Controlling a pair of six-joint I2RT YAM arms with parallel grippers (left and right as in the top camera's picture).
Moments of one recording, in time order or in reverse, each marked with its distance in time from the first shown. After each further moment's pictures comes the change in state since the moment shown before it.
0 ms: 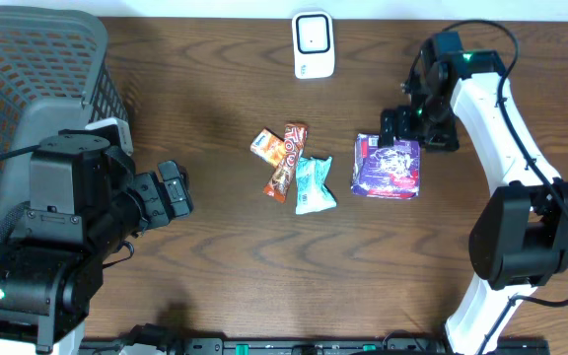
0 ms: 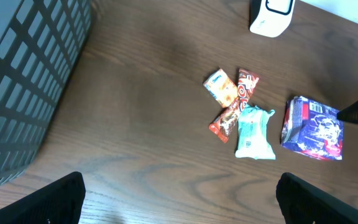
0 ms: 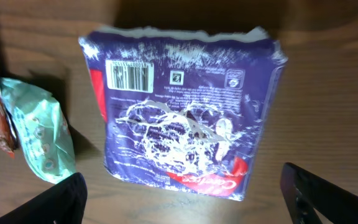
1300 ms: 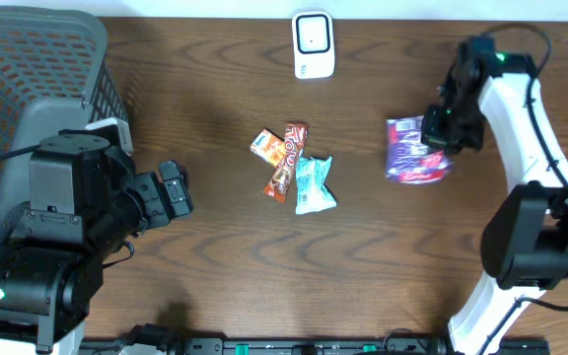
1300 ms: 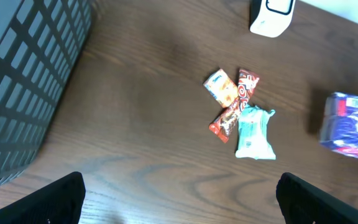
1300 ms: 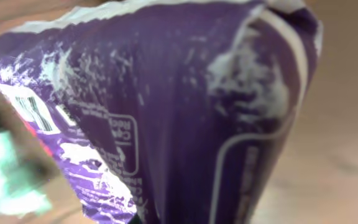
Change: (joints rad) left arm 0.000 0.000 0.000 -0.001 0.000 0.000; right arm -0.091 -0.008 0.028 -0.082 0.144 0.132
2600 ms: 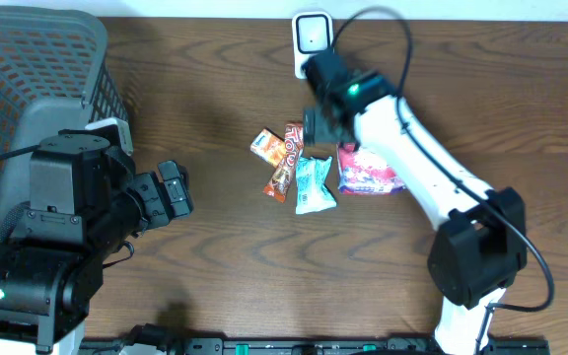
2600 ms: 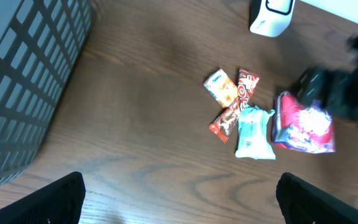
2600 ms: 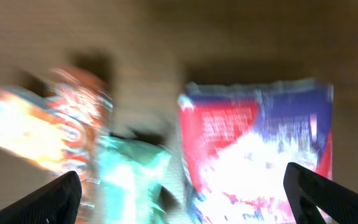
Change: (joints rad) left arm 0.000 0.000 0.000 0.000 0.000 0.000; right arm 0.505 0.009 0.008 0.288 0.220 0.264
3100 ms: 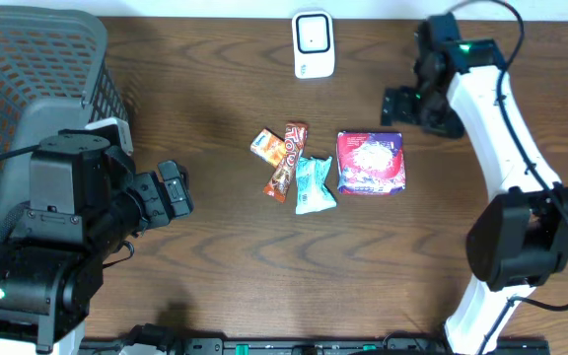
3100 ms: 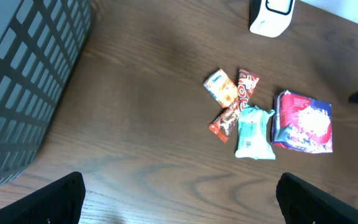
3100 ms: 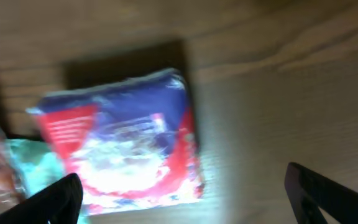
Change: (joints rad) left arm 0.000 0.000 0.000 0.000 0.000 0.000; right arm -0.392 -0.002 0.041 -0.188 -0.223 -0.227
